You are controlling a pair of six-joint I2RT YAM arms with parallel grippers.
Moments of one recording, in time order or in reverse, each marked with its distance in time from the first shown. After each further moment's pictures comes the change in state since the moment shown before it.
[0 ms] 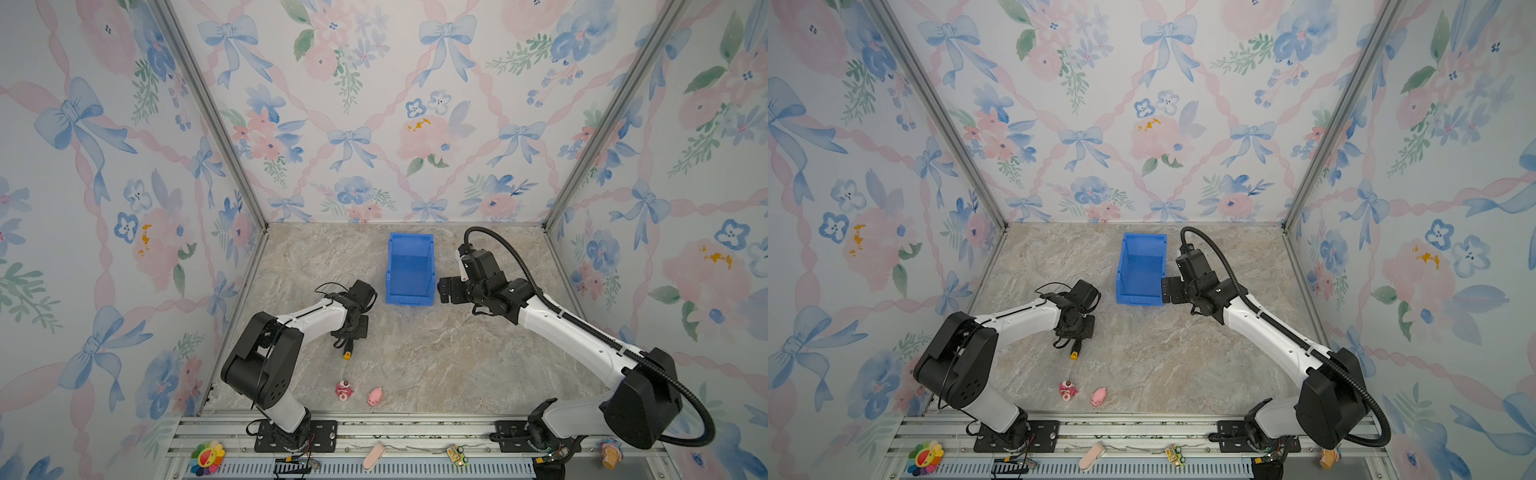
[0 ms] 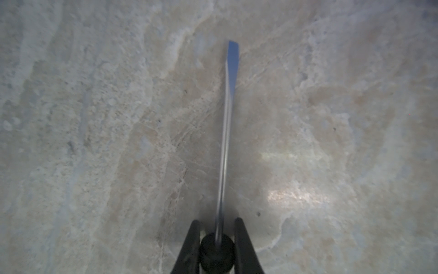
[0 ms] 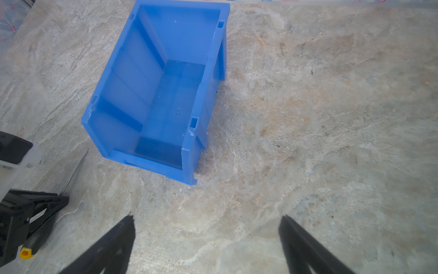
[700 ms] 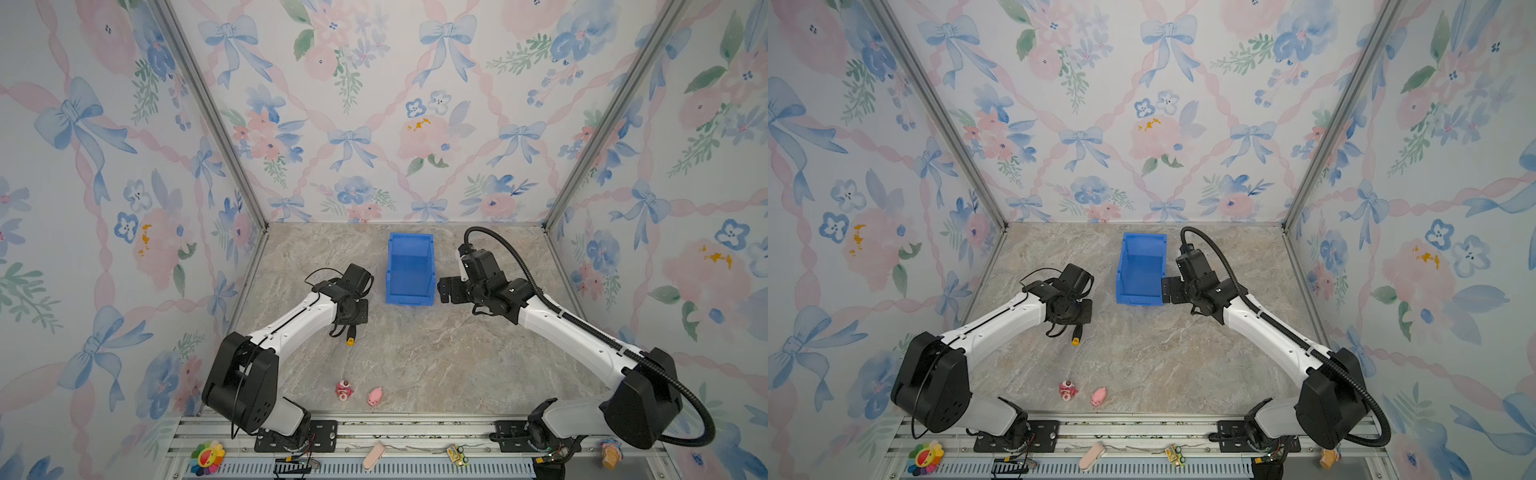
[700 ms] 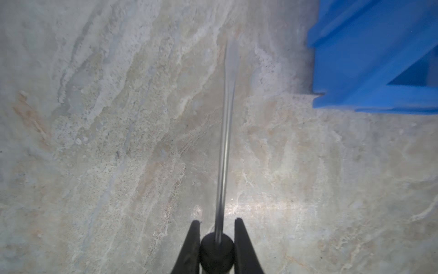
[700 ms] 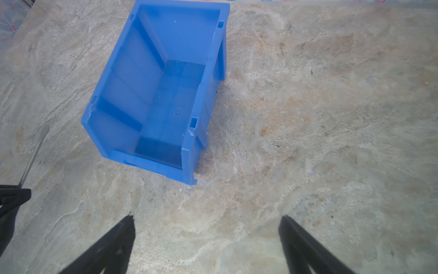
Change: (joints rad) left arm 0.013 -0.145 0.177 -0.137 0.059 -0.031; right arm 0.000 -0.001 0.000 0.000 0.000 0.000
